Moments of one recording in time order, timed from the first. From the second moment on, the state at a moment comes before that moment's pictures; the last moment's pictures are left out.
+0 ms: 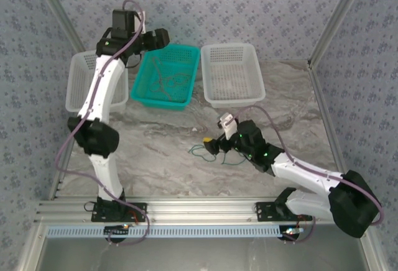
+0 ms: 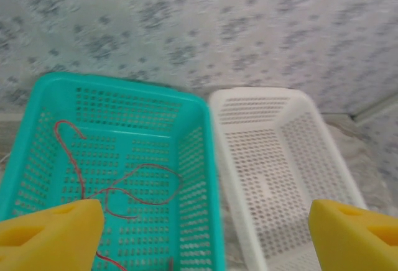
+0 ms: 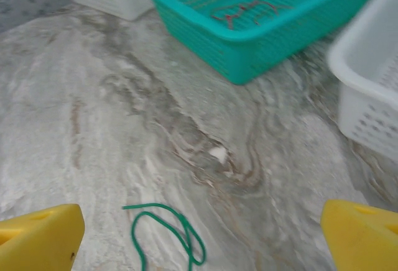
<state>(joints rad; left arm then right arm) -0.24 1.90 2.19 -0.77 0.24 -0.33 0.71 1.12 0.53 0.17 -0.07 0.05</state>
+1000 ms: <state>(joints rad) -0.87 1.70 1.20 -0.57 0.09 -0.28 0.38 1.25 0.64 -0.07 -0.17 0.45</state>
